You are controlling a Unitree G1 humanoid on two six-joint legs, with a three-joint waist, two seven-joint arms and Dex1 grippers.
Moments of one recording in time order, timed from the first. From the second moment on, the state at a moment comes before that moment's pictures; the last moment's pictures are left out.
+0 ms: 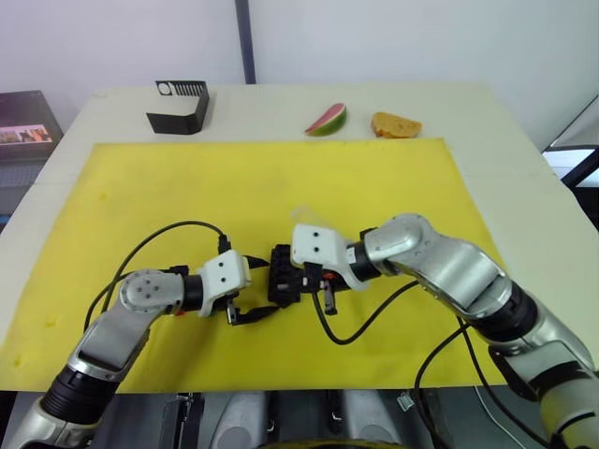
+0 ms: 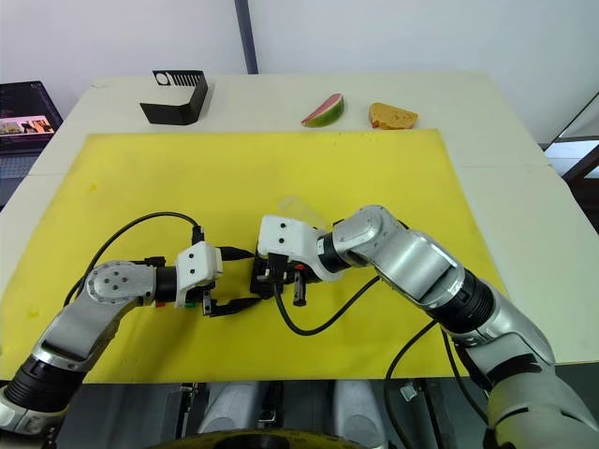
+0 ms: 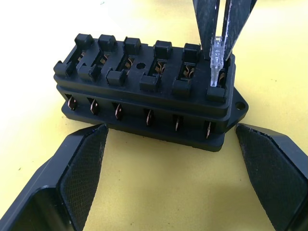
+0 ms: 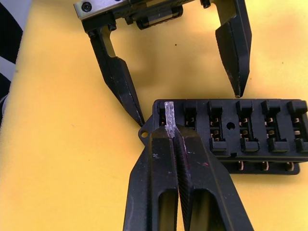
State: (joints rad) left arm -0.15 0.70 -0.18 -0.32 -0.21 0.27 -0.98; right arm -0.78 -0.62 0.57 -0.47 0.34 1.06 0.95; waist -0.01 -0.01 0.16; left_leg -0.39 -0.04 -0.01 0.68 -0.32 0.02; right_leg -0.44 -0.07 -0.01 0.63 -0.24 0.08
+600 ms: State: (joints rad) left arm -0.15 0.70 -0.18 -0.31 -0.21 0.27 -0.98; right arm -0.80 -0.62 0.54 -0.47 0.37 1.09 0.95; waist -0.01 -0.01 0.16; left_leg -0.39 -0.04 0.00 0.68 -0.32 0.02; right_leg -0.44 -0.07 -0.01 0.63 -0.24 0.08
